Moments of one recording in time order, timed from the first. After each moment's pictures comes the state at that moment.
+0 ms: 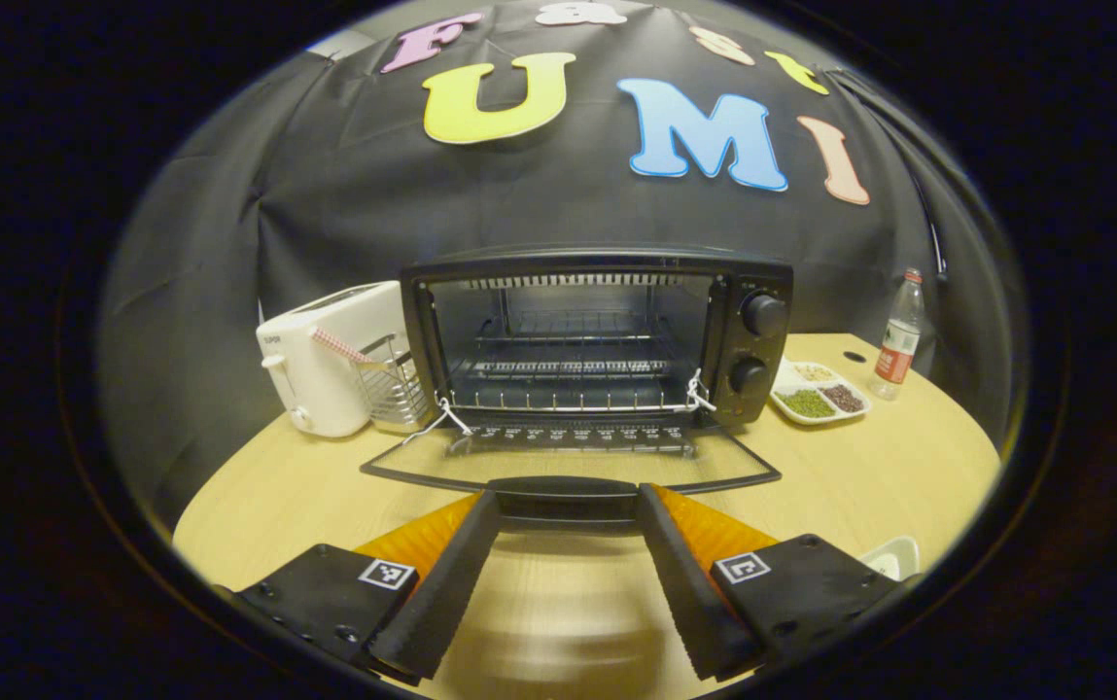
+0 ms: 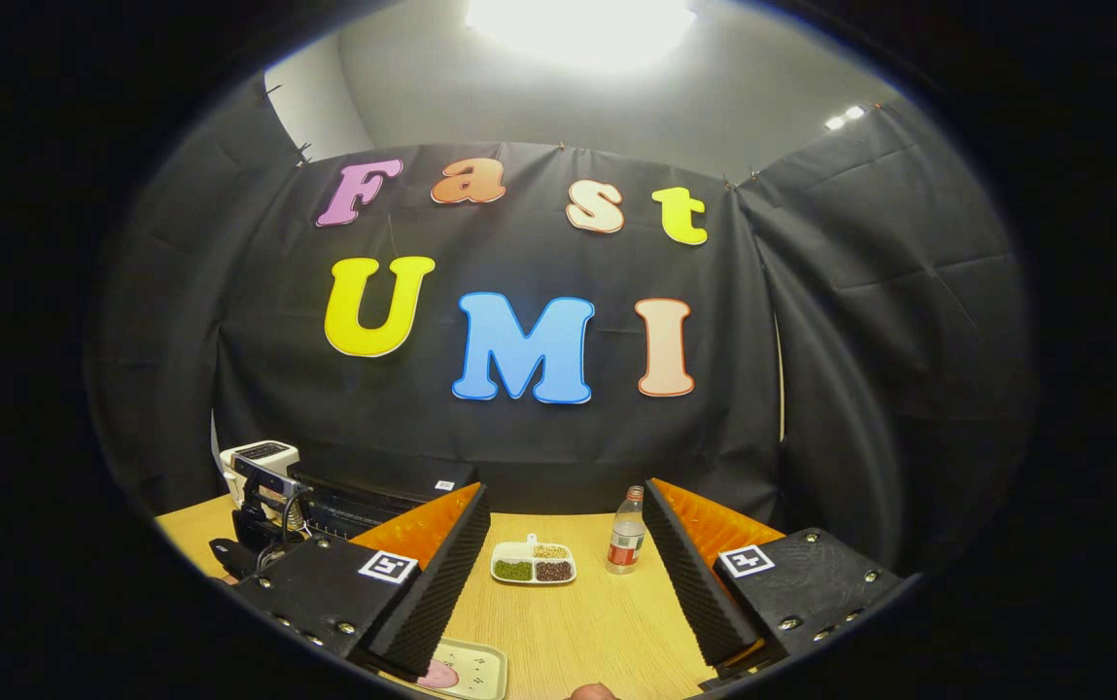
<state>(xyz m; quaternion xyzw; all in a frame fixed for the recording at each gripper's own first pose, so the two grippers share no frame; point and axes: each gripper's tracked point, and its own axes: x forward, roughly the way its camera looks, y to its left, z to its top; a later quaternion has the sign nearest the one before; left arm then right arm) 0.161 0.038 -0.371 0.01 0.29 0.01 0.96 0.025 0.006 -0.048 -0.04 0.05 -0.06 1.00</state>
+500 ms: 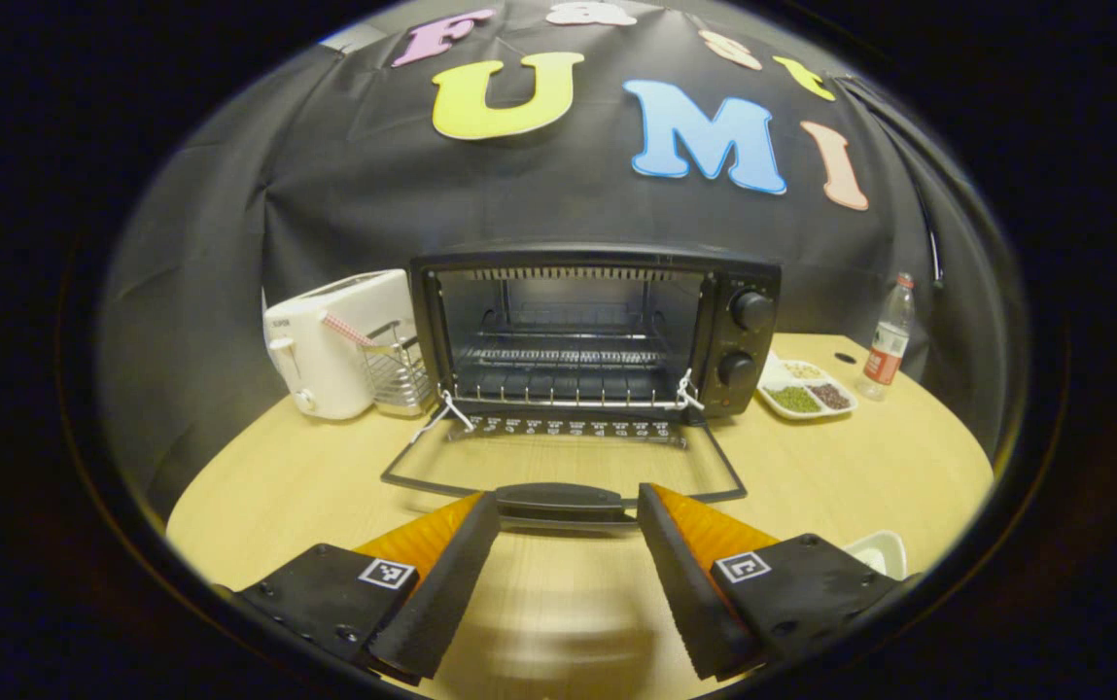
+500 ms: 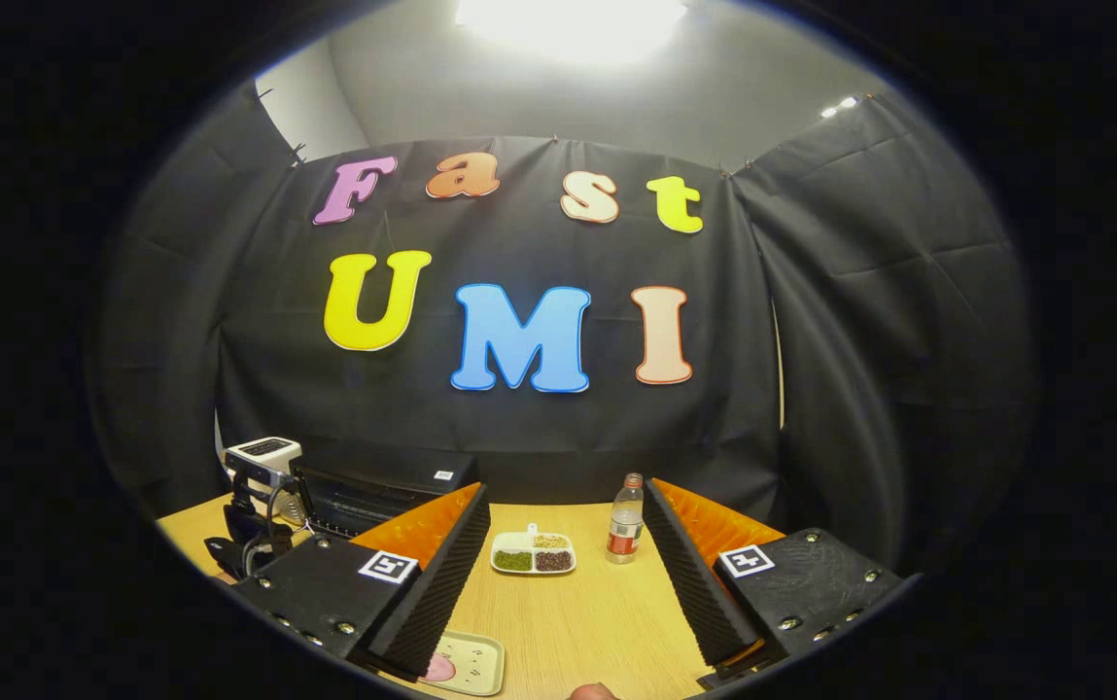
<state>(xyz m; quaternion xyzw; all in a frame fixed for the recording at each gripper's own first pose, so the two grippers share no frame) 0.136 0.036 -0.345 -0.01 0.28 0.01 0.96 0.021 0.004 -0.060 -0.03 0.07 -0.04 1.00</state>
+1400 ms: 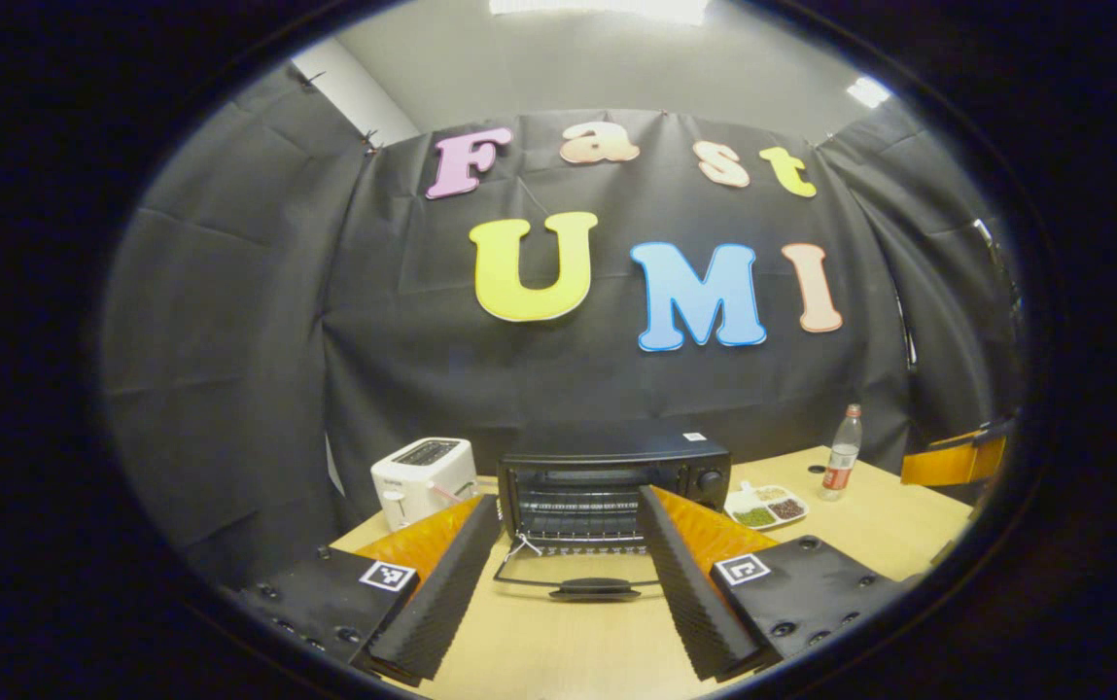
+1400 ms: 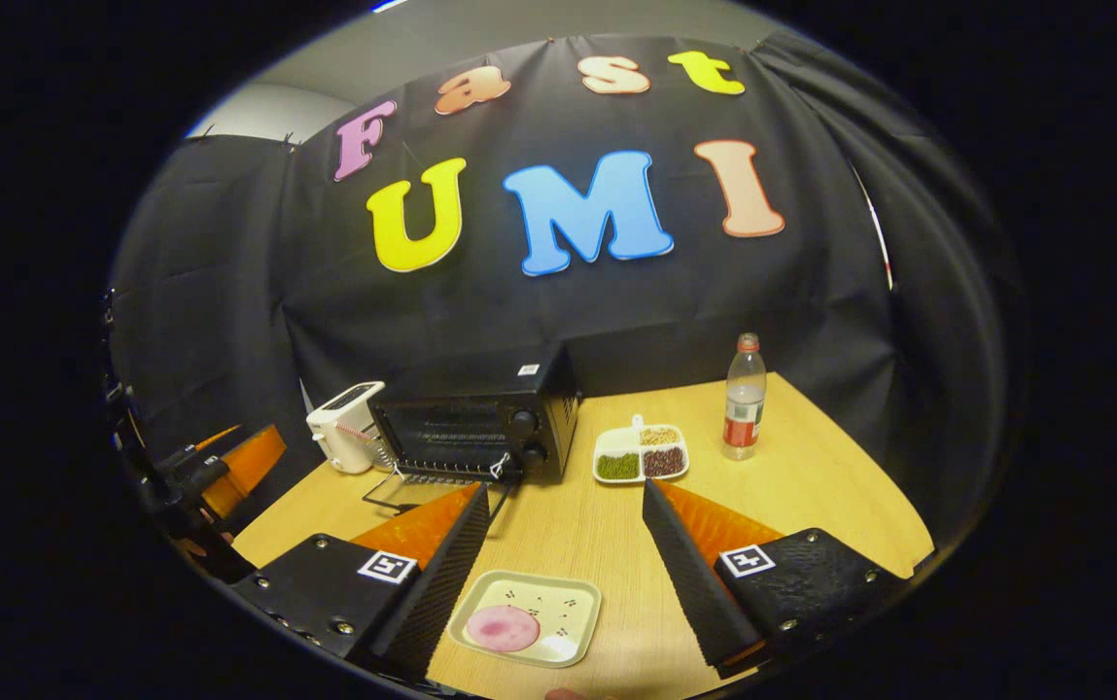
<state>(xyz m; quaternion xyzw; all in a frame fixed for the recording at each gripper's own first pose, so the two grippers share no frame) 0.053 0.075 -0.122 0.02 0.09 0.03 1.00 0.038 0.049 -0.178 0.08 0.27 0.09 0.96</state>
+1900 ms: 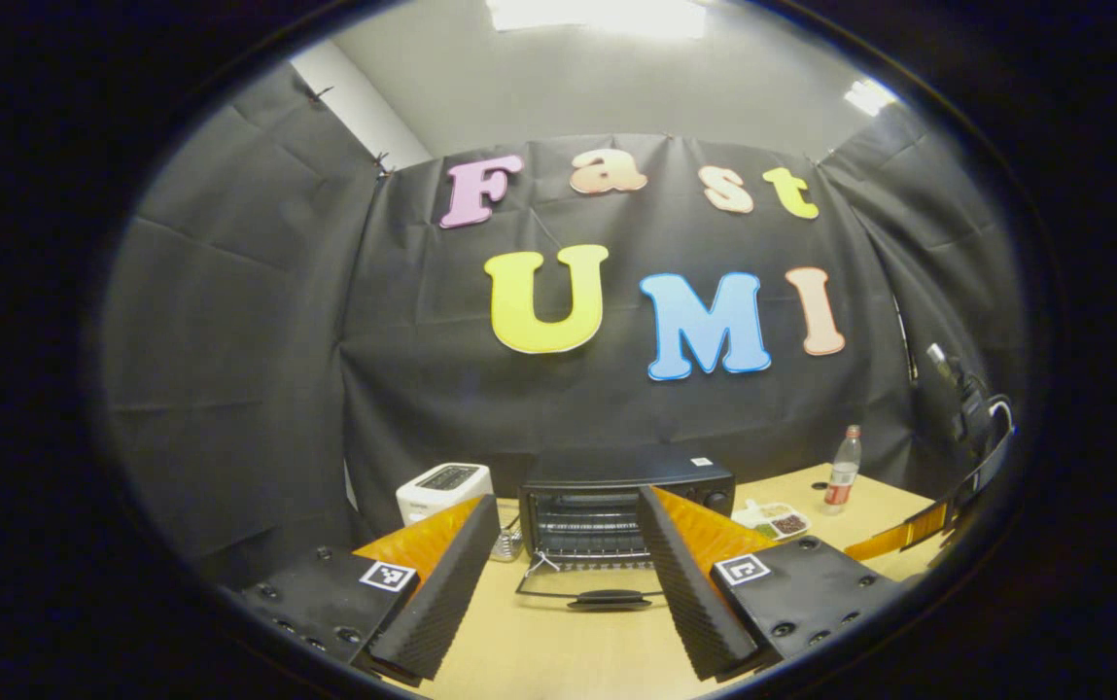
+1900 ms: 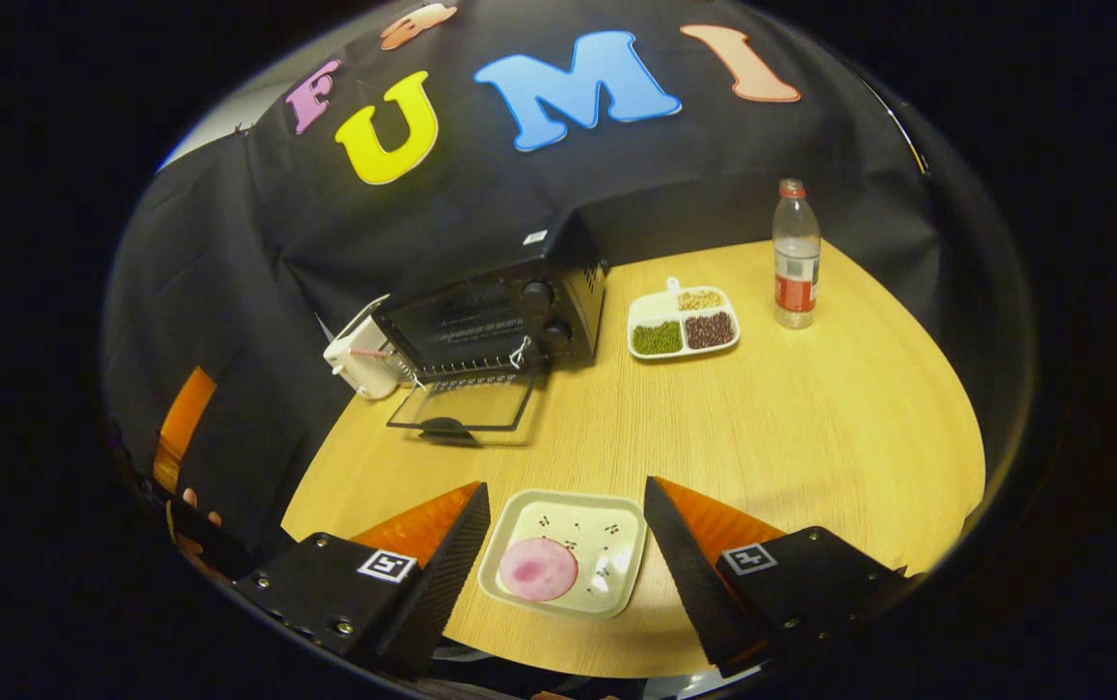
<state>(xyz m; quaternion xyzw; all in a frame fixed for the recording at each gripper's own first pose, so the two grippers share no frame) 0.032 0.090 -0.085 0.02 0.05 0.05 1.00 0.018 0.072 -0.257 0.15 0.45 0.14 0.87</state>
